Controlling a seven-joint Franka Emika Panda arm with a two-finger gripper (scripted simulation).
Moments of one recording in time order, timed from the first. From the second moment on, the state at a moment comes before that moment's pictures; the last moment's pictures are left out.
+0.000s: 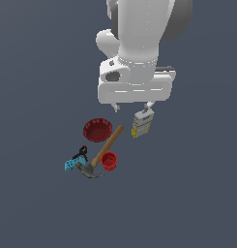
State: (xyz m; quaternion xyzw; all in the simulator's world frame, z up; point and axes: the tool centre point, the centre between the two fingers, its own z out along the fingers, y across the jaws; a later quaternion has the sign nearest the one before) arm 0.015 0.045 0.323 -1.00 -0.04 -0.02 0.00
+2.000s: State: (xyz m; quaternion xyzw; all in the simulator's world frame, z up) arm 0.019 -0.180 0.065 -1.00 0.09 0.00 0.00
